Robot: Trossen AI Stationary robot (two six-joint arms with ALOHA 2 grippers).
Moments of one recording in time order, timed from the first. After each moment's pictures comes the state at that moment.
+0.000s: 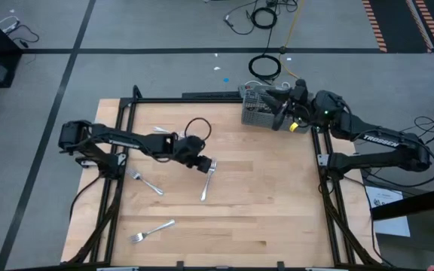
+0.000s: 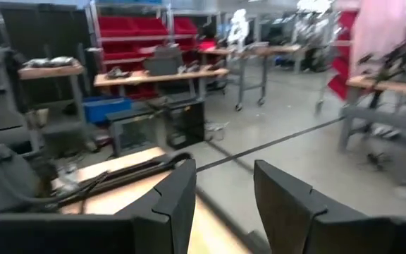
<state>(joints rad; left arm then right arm) 0.07 1.54 0.90 -0.22 0.08 -0.99 -0.33 0.93 0.91 0.02 0.22 0.07</state>
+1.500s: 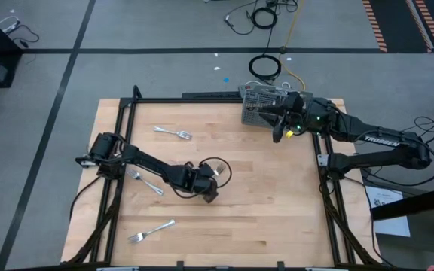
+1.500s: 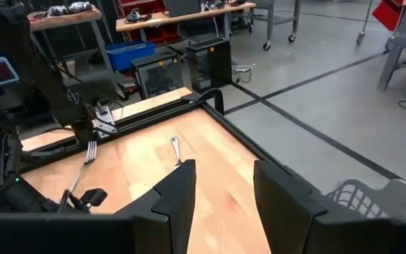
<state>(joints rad) -0.24 1.92 1.12 -0.46 -0.35 -0.90 -0.27 0.93 0.91 -0.21 0.18 0.20</state>
